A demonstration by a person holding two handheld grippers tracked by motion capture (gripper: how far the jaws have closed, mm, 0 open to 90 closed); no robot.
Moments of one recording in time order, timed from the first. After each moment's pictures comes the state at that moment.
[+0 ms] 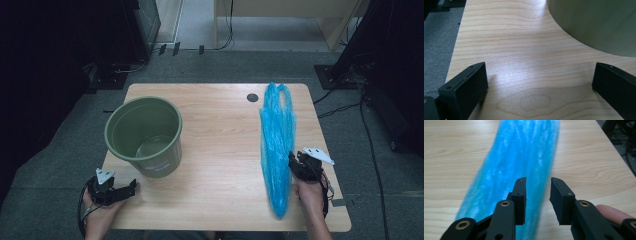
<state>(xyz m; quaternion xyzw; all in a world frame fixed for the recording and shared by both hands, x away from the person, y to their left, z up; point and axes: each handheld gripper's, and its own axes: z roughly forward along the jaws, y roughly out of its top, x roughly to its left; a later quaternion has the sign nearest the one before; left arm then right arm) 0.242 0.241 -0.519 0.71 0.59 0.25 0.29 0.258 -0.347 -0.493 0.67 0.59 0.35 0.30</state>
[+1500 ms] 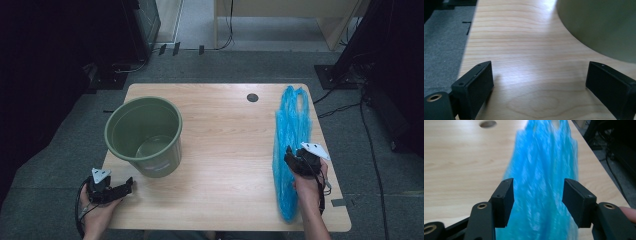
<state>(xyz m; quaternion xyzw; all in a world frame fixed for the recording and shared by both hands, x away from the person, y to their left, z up) 0.242 0.251 -0.512 0.67 0.62 0.27 0.30 0.267 -0.334 -0.476 0.68 0.56 0.32 0.35</state>
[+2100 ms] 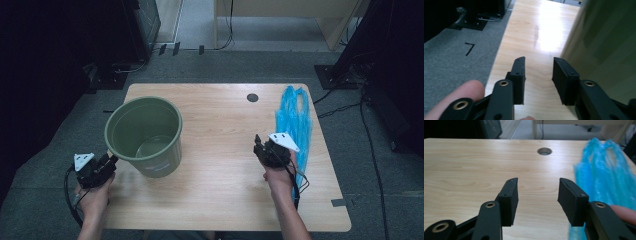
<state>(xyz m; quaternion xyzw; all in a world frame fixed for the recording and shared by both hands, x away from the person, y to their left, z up) 0.271 0.251 -0.466 0.60 0.63 0.29 0.40 0.281 -0.245 -0.439 0.60 0.61 0.40 0.33</state>
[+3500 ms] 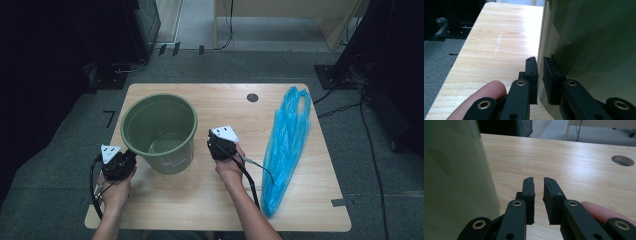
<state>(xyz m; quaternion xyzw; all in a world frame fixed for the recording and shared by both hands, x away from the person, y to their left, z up) 0.280 0.187 -0.457 0.64 0.58 0.29 0.41 0.323 -0.115 -0.459 0.54 0.66 0.44 0.29</state>
